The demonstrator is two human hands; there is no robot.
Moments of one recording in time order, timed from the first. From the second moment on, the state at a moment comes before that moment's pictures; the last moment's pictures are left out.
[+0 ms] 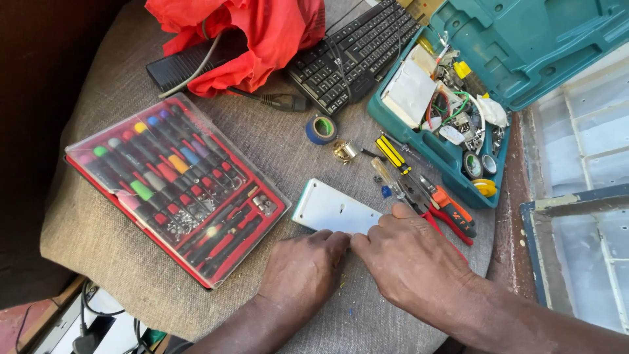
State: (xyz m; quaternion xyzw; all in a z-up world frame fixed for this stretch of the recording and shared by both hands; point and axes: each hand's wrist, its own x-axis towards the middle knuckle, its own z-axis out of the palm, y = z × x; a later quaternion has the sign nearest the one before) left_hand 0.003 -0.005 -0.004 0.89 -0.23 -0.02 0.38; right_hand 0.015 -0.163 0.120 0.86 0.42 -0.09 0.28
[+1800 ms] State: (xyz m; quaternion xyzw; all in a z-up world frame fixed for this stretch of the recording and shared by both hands) left_hand -0.009 -0.004 0.105 0.60 -0.06 -0.11 0.79; right_hand -0.038 -0.215 0.125 0.67 -0.07 -0.11 -0.73
